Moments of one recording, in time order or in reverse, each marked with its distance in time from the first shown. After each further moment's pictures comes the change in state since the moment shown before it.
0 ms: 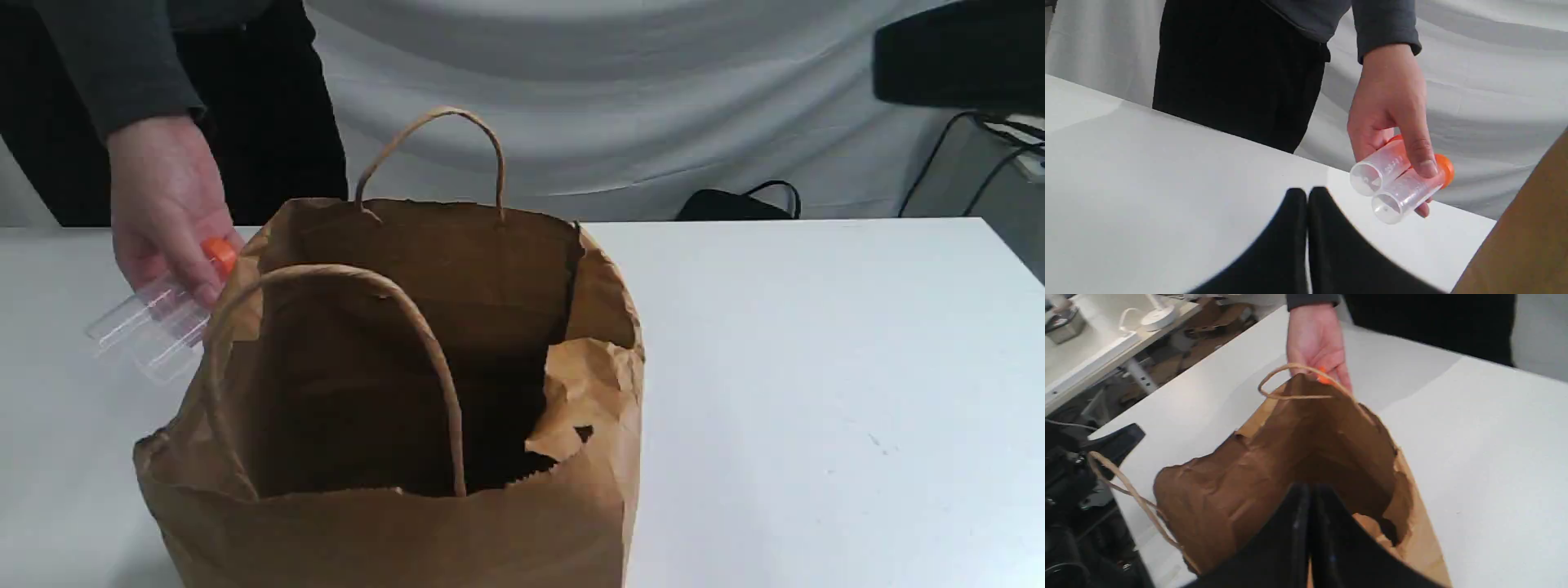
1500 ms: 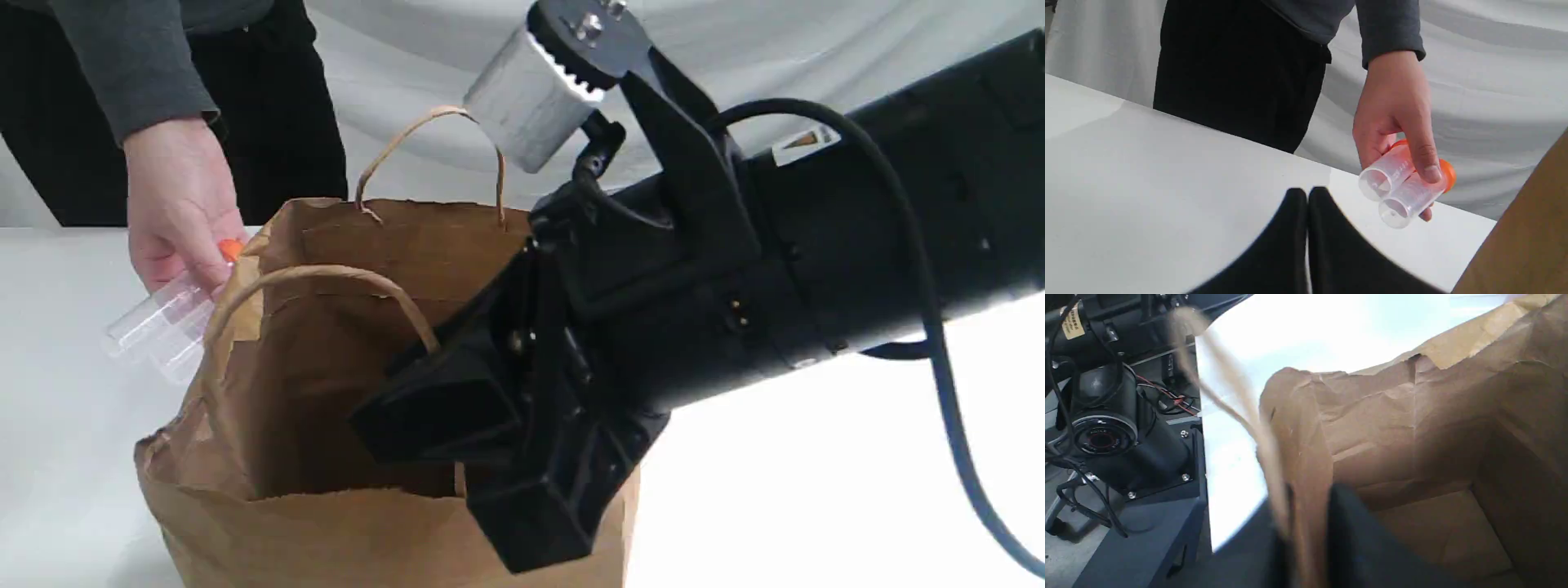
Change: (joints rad) left arm 0.000 0.000 0.000 0.000 0.000 0.000; right arm 0.682 0.293 -0.003 -0.147 -0.329 -0.128
